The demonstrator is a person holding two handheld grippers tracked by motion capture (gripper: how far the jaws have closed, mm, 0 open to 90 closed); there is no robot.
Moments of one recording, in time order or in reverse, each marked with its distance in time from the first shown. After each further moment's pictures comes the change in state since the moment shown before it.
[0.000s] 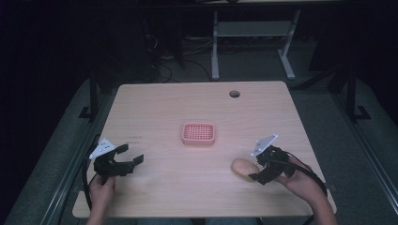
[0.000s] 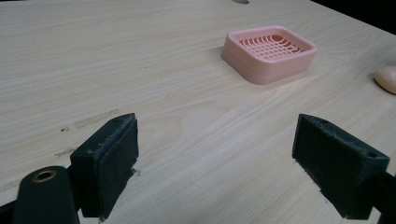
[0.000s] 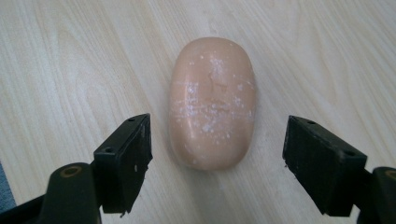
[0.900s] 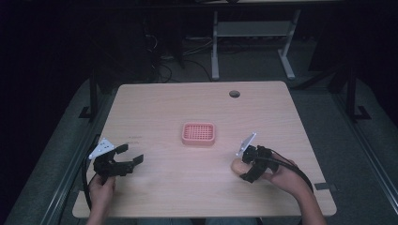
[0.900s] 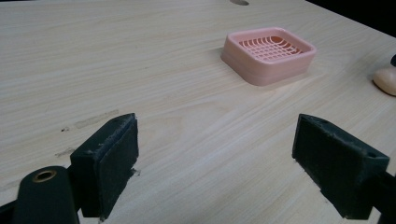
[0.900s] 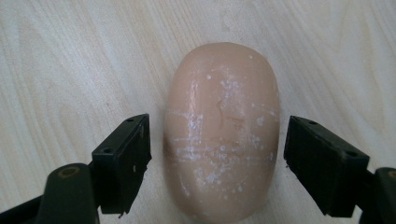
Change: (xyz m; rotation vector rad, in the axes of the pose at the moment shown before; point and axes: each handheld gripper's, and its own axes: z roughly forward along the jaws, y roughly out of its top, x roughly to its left) left arm 0.001 0.000 -0.001 -0.002 -0.002 -0.001; right arm -0.002 0.026 0.039 0.136 0.039 -0.021
